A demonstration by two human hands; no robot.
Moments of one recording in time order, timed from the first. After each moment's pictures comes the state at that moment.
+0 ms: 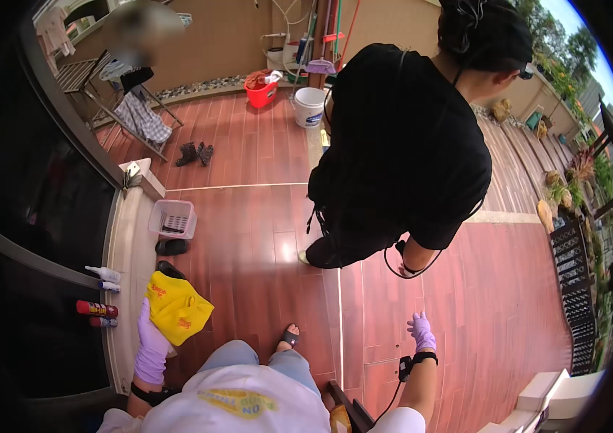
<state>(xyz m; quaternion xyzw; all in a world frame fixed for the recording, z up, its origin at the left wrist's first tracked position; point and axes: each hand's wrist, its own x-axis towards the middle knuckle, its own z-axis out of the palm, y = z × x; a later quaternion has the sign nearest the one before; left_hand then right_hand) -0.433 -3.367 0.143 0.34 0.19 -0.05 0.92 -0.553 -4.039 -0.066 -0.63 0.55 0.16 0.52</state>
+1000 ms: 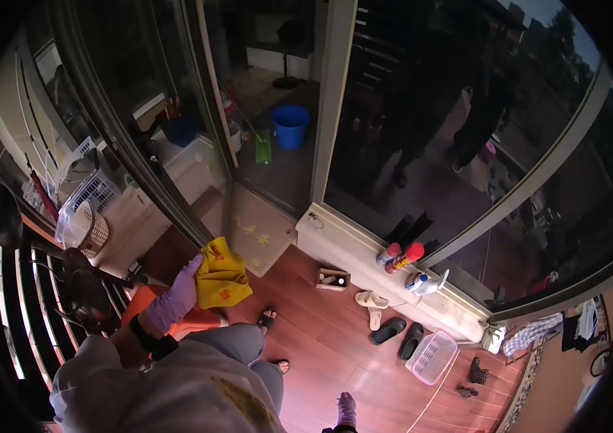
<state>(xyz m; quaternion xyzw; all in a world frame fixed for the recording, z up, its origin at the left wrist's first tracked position) -0.823 -3.242 0.154 0.12 0.46 0.64 0.60 -0.271 -3.344 -0.260 -0.74 -0.30 0.59 0.12</state>
